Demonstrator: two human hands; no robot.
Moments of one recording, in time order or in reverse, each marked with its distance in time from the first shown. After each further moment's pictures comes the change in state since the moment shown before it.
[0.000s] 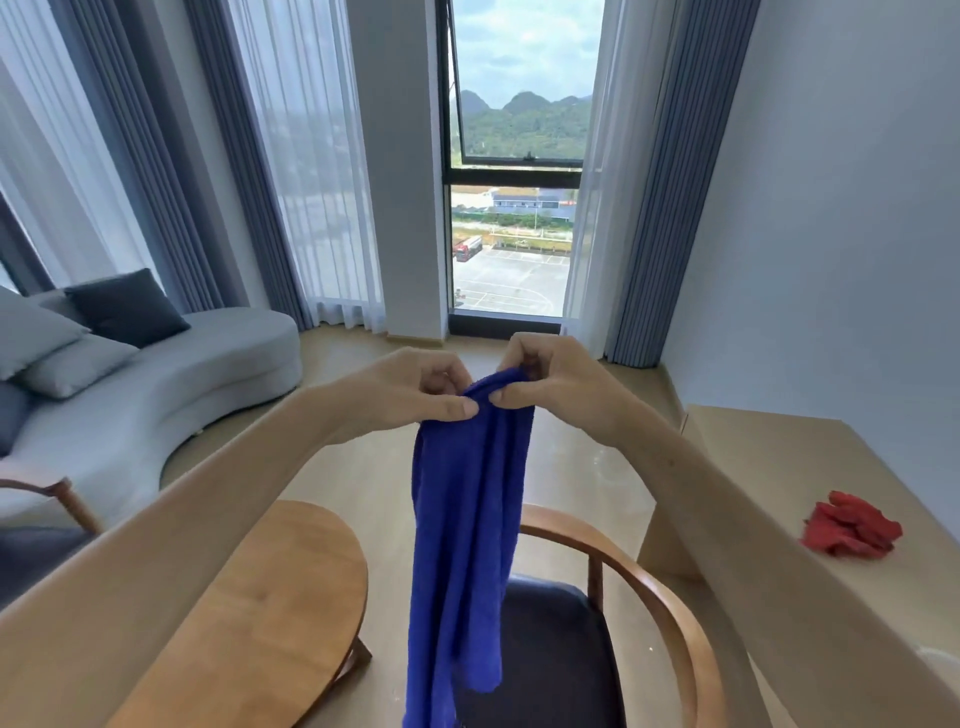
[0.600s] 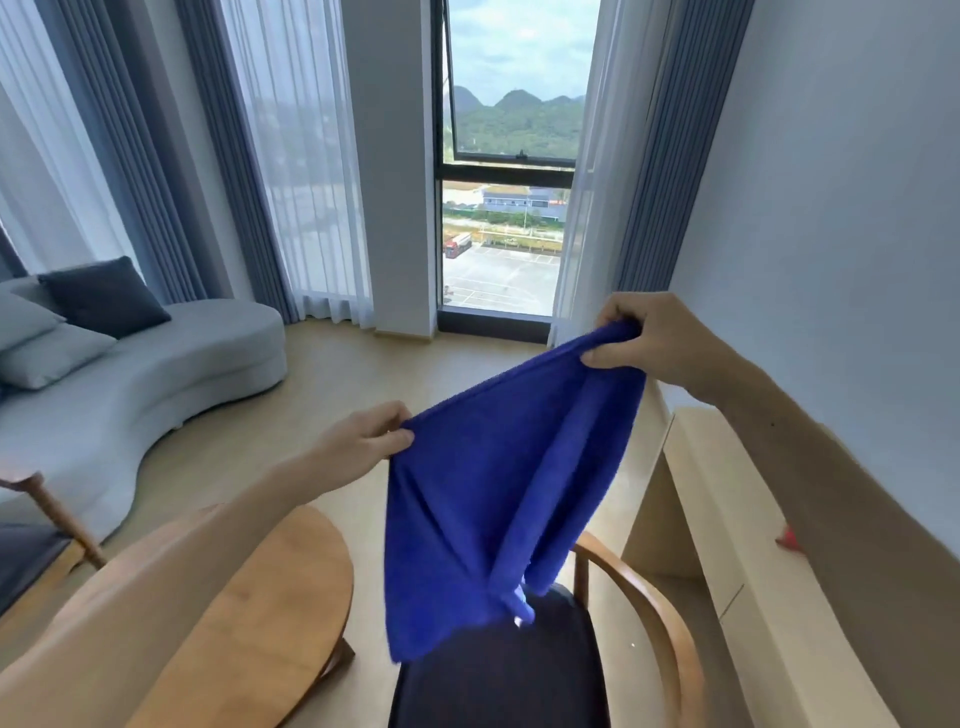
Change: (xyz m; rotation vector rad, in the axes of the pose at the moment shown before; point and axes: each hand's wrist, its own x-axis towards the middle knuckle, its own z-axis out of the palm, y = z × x) left_hand -0.005 -0.094 0.016 -0.069 0.177 -0.026; right_hand -0.010 -0.002 -0.078 -0.356 0.148 0.109
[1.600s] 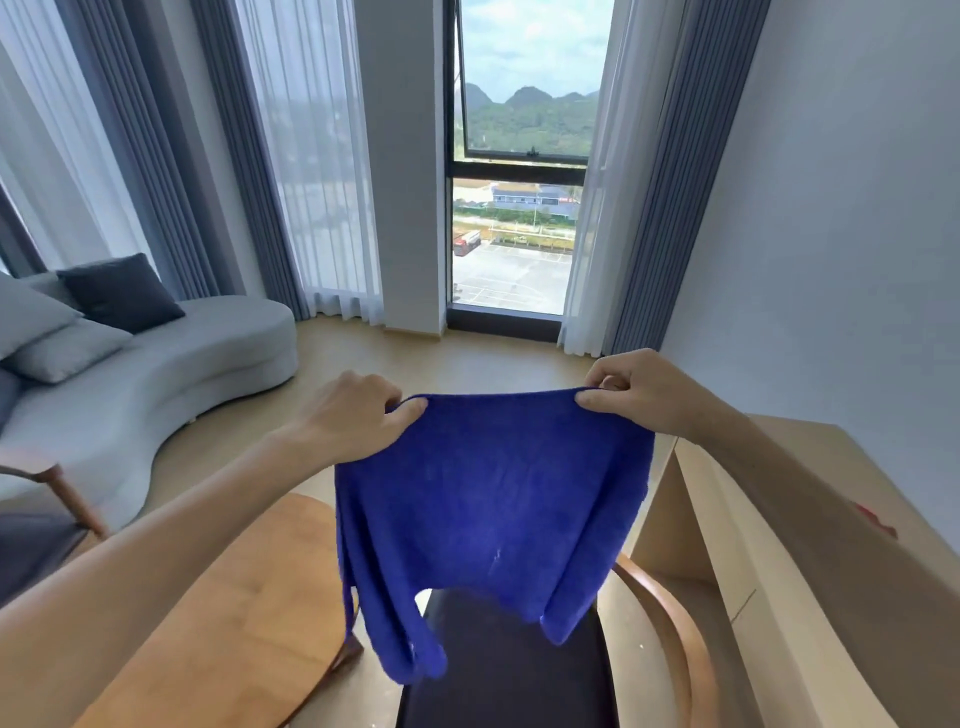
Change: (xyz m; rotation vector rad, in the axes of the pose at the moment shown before) left_hand -0.006 0.042 -0.015 0.773 0.227 -0.073; right_hand -0.003 0.037 0.036 -0.169 -0.140 0.030
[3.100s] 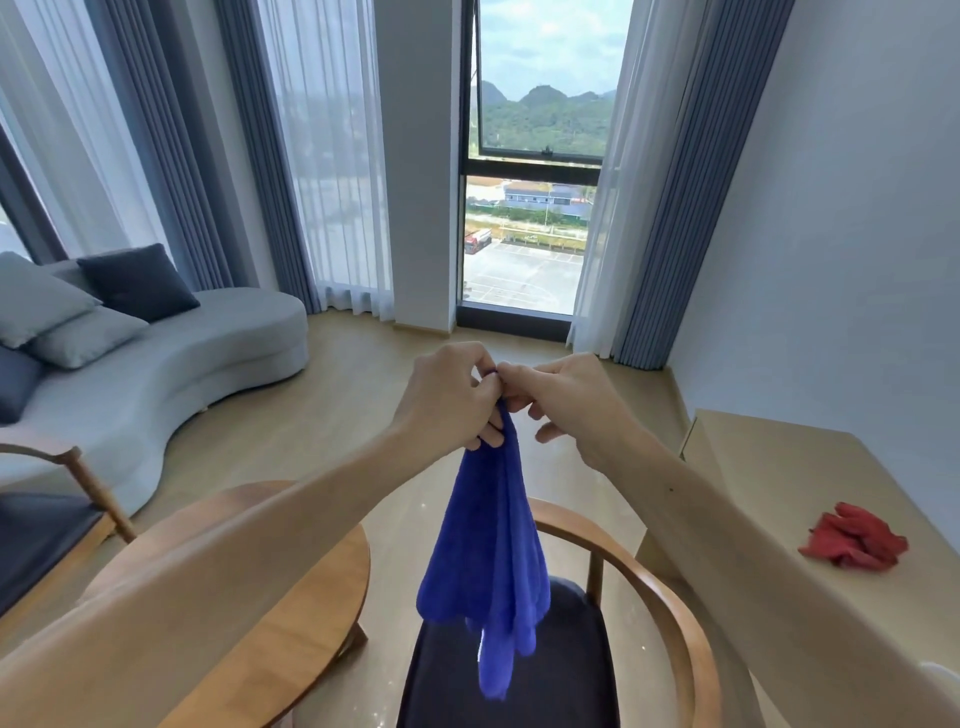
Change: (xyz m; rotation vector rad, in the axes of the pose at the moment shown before) left_hand -0.011 0.073 -0.002 -0.643 0.132 -0.046; right_hand -0.008 -0.105 0.054 0.555 0.173 0.282
